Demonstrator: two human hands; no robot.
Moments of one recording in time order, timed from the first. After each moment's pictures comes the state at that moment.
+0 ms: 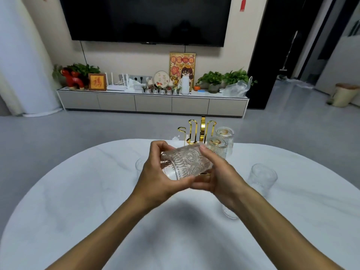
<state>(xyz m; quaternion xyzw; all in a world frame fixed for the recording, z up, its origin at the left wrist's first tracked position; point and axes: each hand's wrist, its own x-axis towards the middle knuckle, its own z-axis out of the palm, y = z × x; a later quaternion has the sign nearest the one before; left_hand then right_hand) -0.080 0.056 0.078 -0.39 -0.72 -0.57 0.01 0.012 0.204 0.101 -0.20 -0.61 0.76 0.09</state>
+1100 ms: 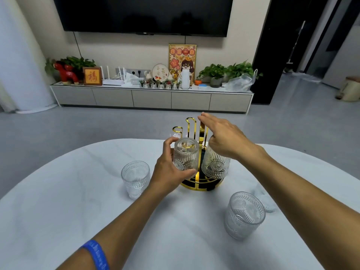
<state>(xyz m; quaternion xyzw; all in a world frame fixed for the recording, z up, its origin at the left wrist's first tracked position) -0.162 0.163 0.005 -0.34 -0.78 -0.53 -0.02 -0.087 0.324 0.114 -0.12 -0.98 0.09 0.09</state>
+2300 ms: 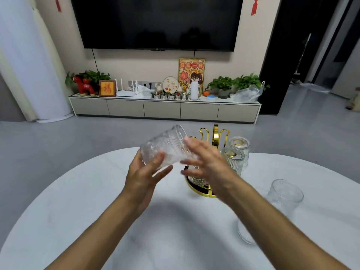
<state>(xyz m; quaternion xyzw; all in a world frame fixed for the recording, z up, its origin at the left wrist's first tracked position) -0.141 0.048 0.075 -0.22 -0.50 -0.82 -0.18 -0.059 0.201 0.114 -0.12 -0.64 0.75 0.16</state>
